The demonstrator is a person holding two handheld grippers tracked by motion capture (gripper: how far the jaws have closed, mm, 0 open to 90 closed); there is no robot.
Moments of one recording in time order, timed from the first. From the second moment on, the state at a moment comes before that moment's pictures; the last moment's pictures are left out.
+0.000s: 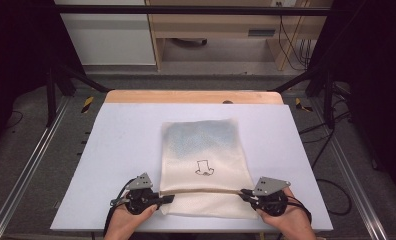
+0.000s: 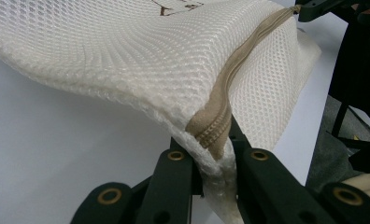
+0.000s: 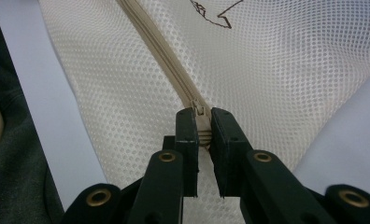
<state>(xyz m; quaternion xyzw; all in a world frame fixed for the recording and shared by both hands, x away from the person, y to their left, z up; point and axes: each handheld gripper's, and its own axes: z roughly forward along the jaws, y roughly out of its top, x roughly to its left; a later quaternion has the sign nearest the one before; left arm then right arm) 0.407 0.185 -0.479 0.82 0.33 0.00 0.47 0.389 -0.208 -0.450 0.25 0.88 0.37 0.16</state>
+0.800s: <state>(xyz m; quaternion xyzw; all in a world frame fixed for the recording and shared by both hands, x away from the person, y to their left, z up) 0.408 0.185 -0.478 0.82 0.33 0.00 0.47 0.387 -0.217 -0.452 0.26 0.88 0.37 0.16</state>
